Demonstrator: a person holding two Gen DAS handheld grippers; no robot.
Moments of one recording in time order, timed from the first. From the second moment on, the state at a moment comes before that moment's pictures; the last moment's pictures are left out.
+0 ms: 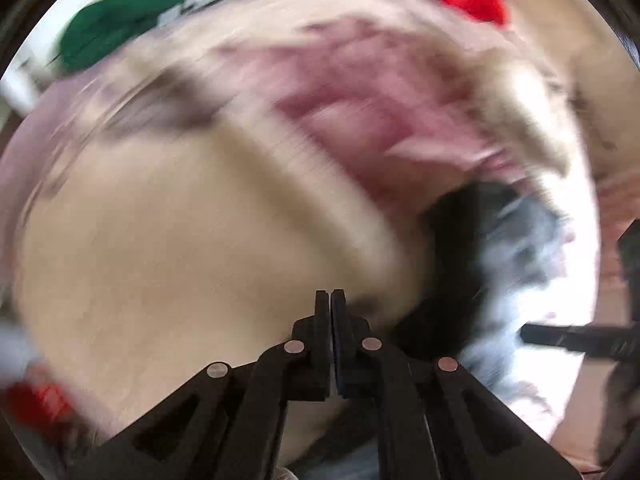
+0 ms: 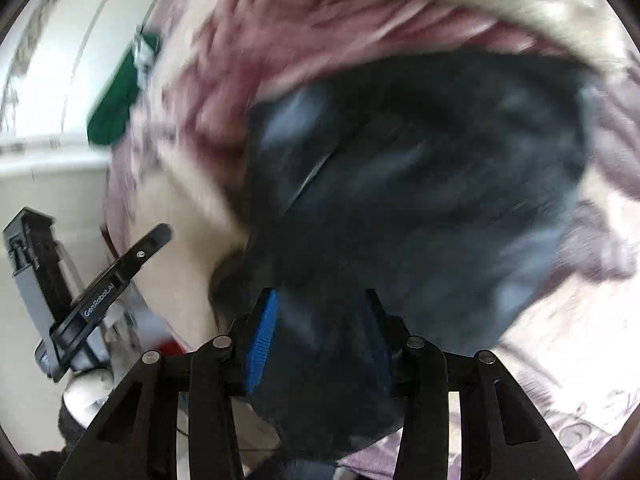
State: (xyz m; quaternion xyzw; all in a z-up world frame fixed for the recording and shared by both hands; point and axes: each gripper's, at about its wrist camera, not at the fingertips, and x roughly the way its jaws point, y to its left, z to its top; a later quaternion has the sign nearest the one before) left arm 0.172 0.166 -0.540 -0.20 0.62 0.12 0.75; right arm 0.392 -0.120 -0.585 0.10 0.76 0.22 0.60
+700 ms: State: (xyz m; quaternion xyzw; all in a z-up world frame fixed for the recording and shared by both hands) left arm 0.080 0.212 -0.600 -0.23 0.61 0.15 0.75; right arm 0.339 -0.046 -0.607 0.04 0.78 0.19 0.60
